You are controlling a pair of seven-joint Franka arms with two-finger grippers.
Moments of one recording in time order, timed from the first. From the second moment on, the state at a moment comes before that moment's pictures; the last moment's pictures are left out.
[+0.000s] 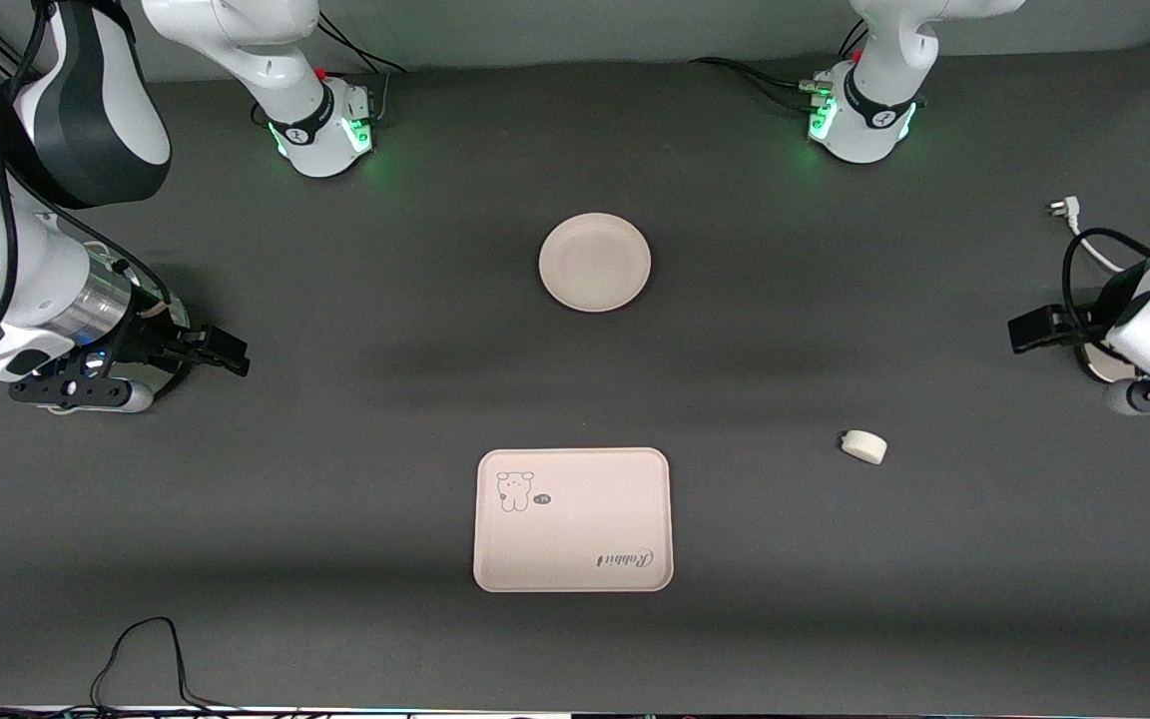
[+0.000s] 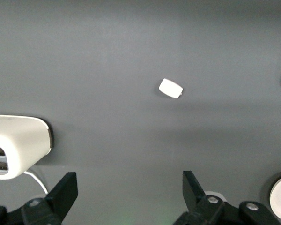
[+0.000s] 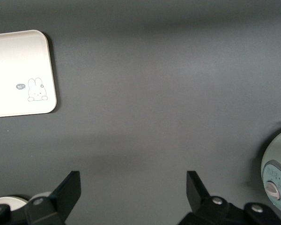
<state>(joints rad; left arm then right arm) -0.05 0.29 -0.03 -1.29 0.08 1.46 -0.10 -0.03 0.10 0.16 -1.75 0.04 1.86 0.21</state>
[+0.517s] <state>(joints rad) -0.07 0.46 -0.04 -1.33 0.04 1.61 -0.10 0.03 0.10 0.16 -1.75 0.05 1.87 0.24</state>
